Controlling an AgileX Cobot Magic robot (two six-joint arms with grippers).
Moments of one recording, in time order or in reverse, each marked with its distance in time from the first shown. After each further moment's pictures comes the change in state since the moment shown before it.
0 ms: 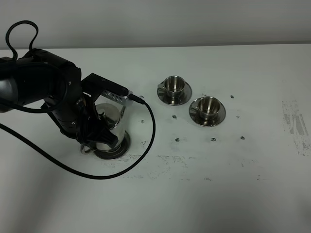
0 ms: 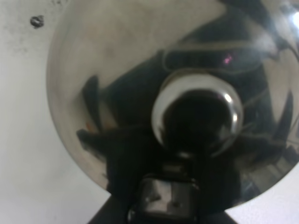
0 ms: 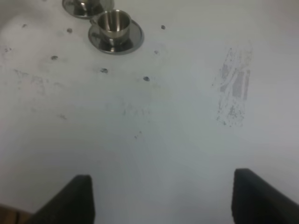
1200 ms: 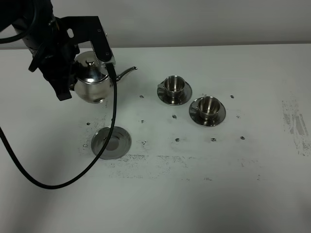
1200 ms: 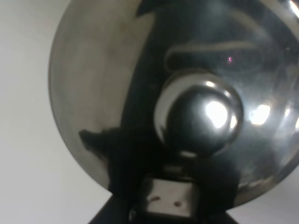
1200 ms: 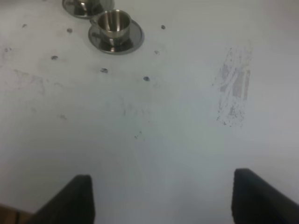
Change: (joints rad) left arm 0.101 0.023 -0.472 0.064 0.320 0.872; right arm 0.000 0.000 0.000 0.000 0.000 0.000
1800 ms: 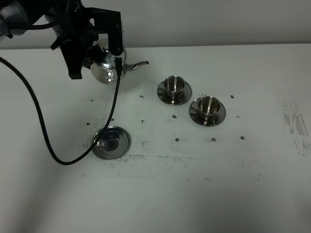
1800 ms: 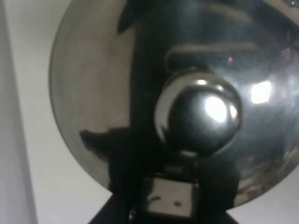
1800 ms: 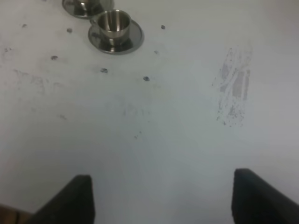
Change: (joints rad) left arm 0.011 0.275 -0.335 0.018 -0.017 0.252; right arm 0.000 0.000 0.000 0.000 0.000 0.000
